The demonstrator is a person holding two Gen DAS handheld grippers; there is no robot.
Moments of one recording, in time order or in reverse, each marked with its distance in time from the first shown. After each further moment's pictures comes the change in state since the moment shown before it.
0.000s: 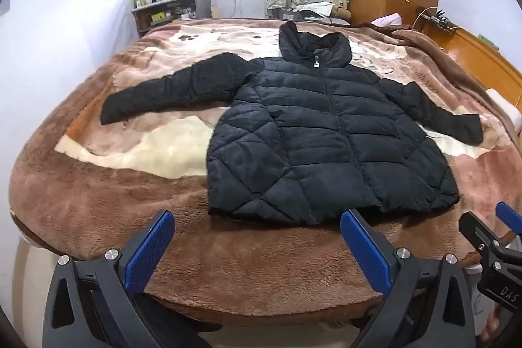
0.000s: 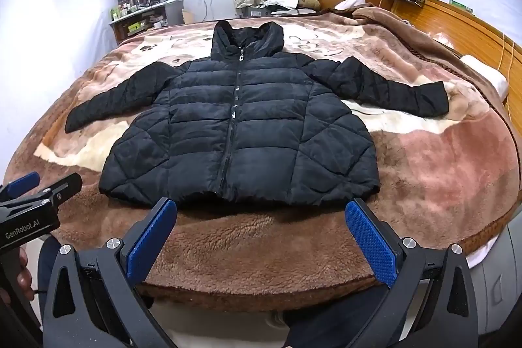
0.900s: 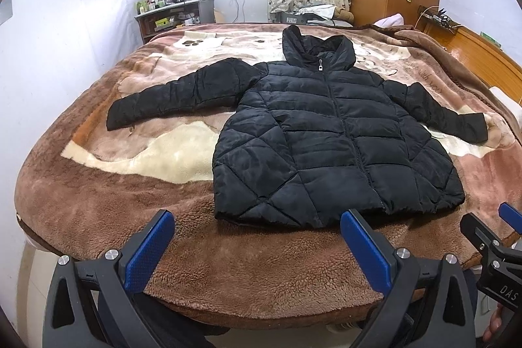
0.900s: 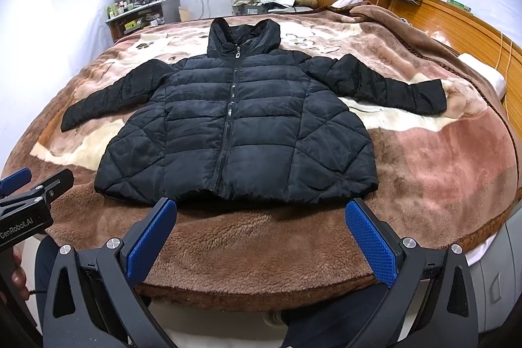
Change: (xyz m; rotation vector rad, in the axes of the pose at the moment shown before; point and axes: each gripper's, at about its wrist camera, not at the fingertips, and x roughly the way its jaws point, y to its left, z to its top) left arm -0.002 0.001 0.002 0.007 -0.010 0.012; right arm 0.003 -0.001 -0.003 0.003 0.006 -0.012
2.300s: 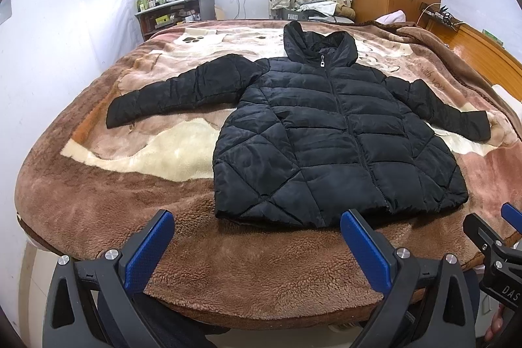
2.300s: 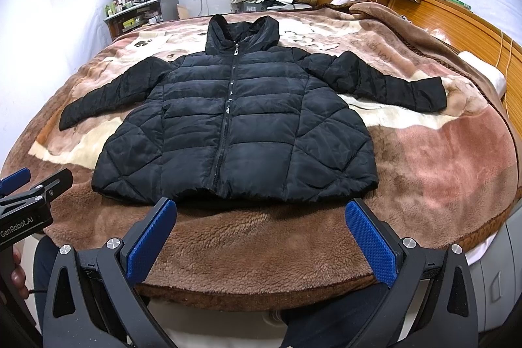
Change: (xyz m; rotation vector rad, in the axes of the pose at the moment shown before) left arm 0.011 0.005 -0.002 0.002 0.015 0.005; right arm 0.006 -0.004 -0.003 0.004 0.013 -0.003
